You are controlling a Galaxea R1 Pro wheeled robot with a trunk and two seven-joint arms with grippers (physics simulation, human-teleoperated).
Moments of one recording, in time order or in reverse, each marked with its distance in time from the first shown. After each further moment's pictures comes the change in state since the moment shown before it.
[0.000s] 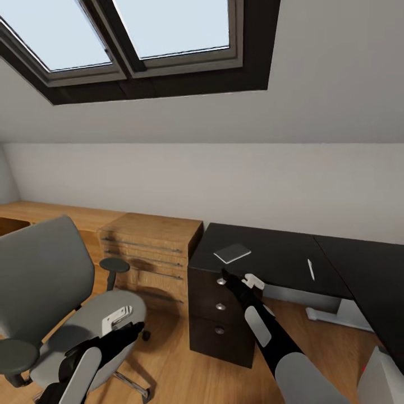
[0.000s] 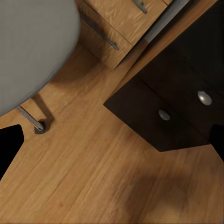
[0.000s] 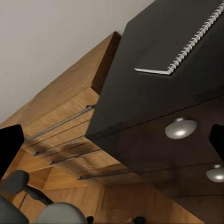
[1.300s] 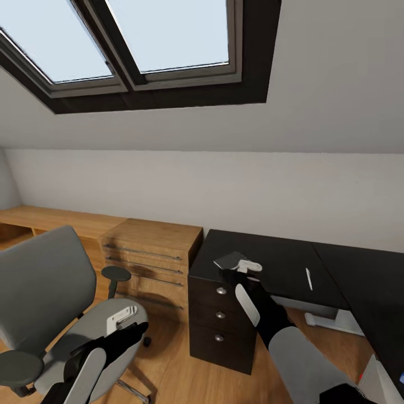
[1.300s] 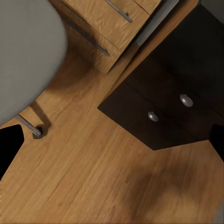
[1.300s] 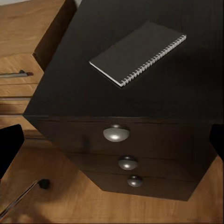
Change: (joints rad) left arm -0.001 -0.003 -0.038 -0.006 -0.020 -0.002 -0.002; right arm -0.109 -0.003 0.169 -0.085 0.228 0.378 -0.434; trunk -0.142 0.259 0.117
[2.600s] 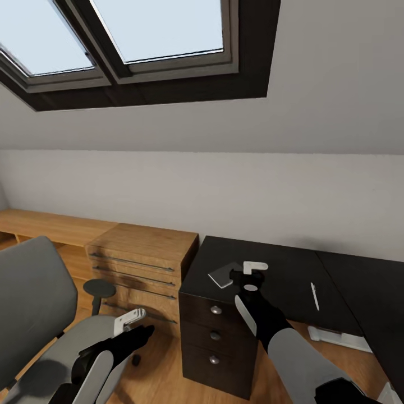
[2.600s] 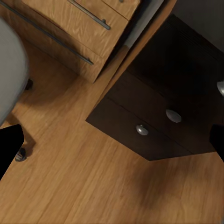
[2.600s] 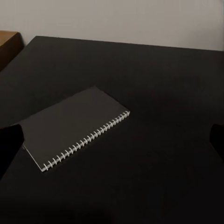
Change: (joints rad) left arm 0.000 0.002 -0.066 0.004 -0.027 0.000 0.004; right arm -0.011 0.003 0.002 0.132 0.268 -0.208 -0.092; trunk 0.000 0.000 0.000
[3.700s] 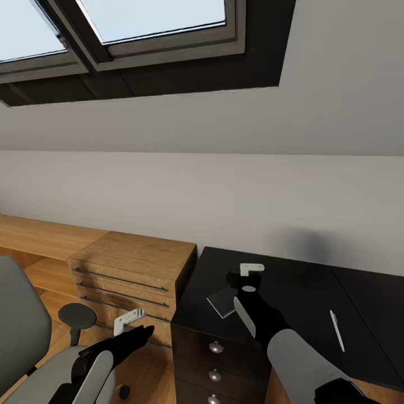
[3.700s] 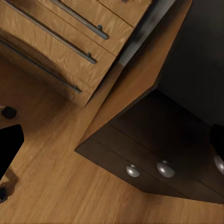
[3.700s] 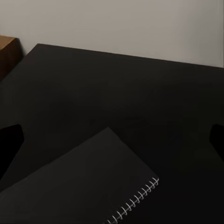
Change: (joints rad) left arm 0.000 0.001 0.000 0.000 0.000 0.001 -0.001; right arm 0.003 0.001 0.026 0.006 -0.002 0.035 0.033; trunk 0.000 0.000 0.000
